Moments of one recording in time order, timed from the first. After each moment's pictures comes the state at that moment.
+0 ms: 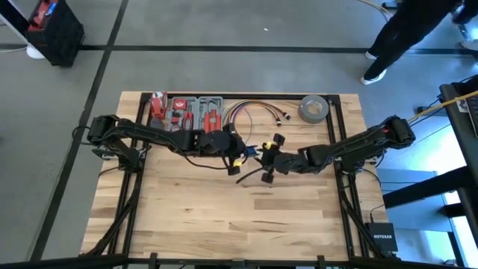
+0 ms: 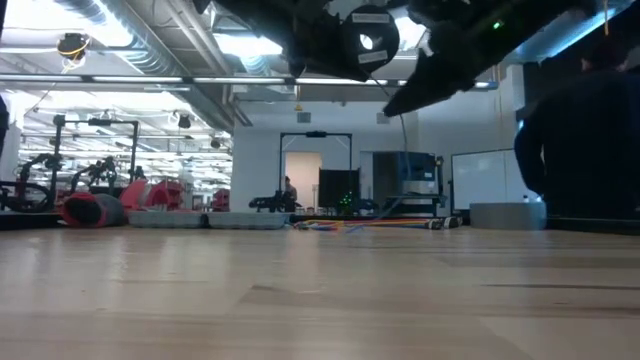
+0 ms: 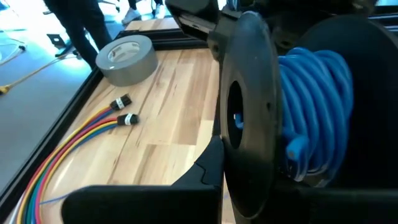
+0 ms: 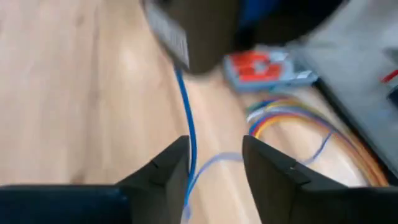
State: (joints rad) left arm -0.05 1.60 1.15 -0.02 -0.27 0.04; right arm 0.22 1.41 0.80 -0.04 0.55 0.11
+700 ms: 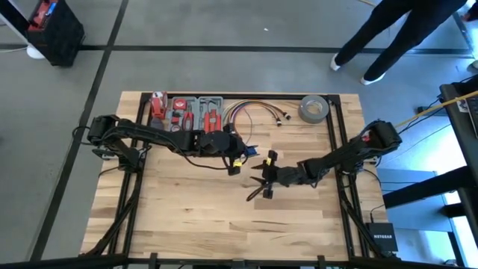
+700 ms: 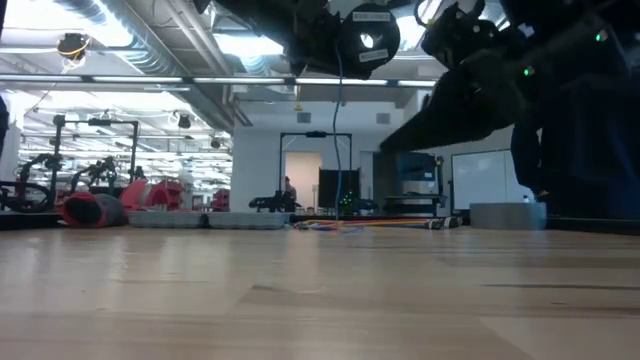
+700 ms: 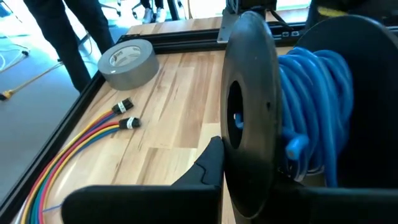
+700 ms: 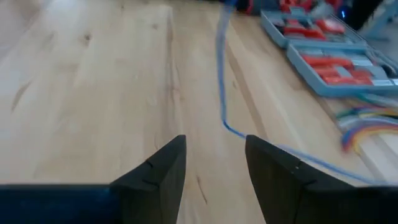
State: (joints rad) left arm -0.05 1.60 1.15 -0.01 -0.27 0.05; right arm 0.31 1.60 0.59 0.50 0.45 0.09
